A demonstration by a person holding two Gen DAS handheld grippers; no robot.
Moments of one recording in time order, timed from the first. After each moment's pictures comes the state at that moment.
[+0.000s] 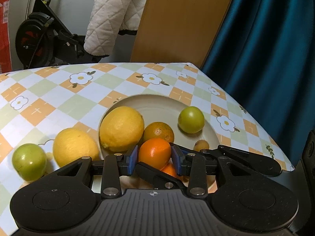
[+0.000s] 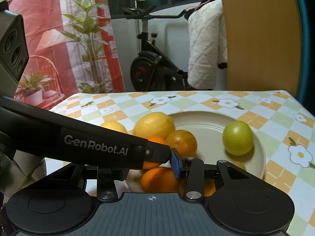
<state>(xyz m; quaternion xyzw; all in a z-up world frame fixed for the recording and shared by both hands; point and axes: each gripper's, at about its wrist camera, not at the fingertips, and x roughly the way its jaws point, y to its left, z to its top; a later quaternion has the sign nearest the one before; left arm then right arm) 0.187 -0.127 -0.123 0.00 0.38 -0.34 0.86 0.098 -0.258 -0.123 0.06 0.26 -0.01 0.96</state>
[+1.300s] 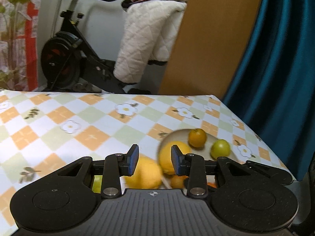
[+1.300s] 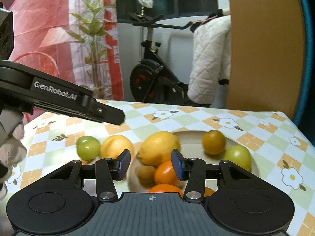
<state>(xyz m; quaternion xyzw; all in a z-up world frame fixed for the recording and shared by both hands) 0.195 -0.045 -0.082 -0.03 0.32 -0.28 0.90 0.102 -0.227 -0.103 0.01 0.24 0.00 0.97</state>
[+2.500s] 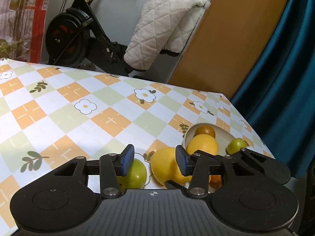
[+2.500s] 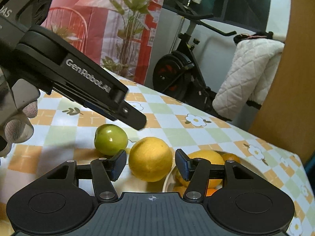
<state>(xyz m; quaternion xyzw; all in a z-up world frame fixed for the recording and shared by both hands) 0.232 -0.015 -0.121 -0.09 0.36 -0.28 0.88 0.156 -0.161 -0.116 -0.14 0.28 0.04 0.95</state>
